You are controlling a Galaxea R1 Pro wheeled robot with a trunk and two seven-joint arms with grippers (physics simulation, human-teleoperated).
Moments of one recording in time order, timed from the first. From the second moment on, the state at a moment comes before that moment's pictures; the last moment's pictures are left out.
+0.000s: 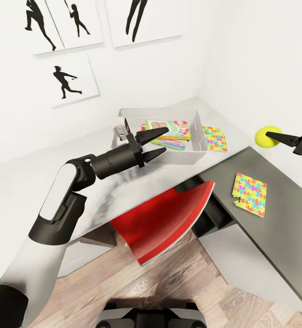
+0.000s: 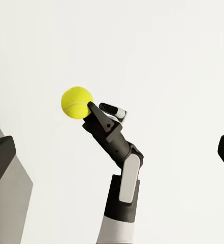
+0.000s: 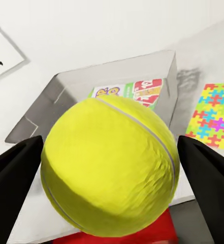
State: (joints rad) left arm -0.95 0.03 -0.33 -1.61 1.74 0.83 0.09; right arm -0.89 -0.55 -0.37 -1.62 -0.60 1.04 0.71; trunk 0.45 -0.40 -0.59
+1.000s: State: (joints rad) left arm -0.95 0.08 -0.27 -1.61 1.75 0.89 0.02; right arm -1.03 -0.55 -0.14 -1.62 -1.12 1.04 0.21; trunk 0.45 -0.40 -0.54
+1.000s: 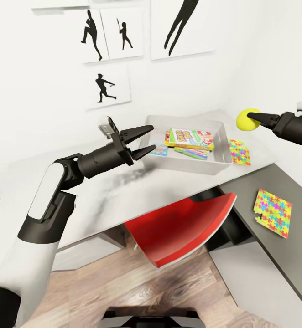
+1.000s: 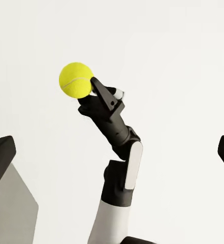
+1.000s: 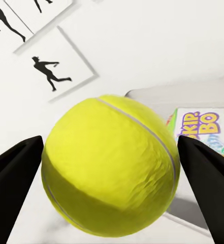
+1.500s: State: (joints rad) left arm -0.95 0.09 -0.27 -1.61 1.75 0.91 0.00; right arm -1.05 -0.55 -0.09 -1.61 -1.17 1.04 0.12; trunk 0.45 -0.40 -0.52
